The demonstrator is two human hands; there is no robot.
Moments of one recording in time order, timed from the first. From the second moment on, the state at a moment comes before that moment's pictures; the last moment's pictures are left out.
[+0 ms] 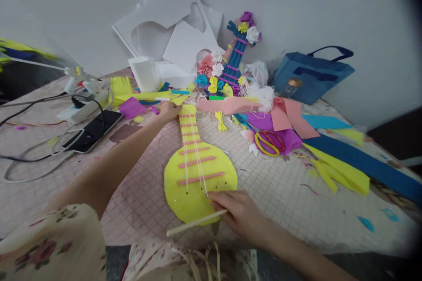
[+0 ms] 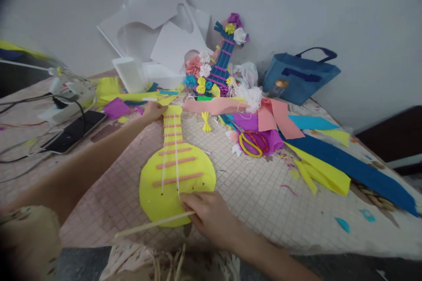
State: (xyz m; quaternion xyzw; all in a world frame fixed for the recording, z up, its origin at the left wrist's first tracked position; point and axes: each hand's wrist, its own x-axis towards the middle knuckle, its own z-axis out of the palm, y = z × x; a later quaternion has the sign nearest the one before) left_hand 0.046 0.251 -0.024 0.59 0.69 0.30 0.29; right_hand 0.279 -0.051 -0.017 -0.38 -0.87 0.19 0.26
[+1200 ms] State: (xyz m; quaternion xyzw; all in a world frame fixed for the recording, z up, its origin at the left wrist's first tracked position) left_hand 0.082 0.024 -0.016 0.96 0.08 0.23 0.12; right_hand 0.301 -0.074 -0.037 -0.42 -0.85 0.19 0.27
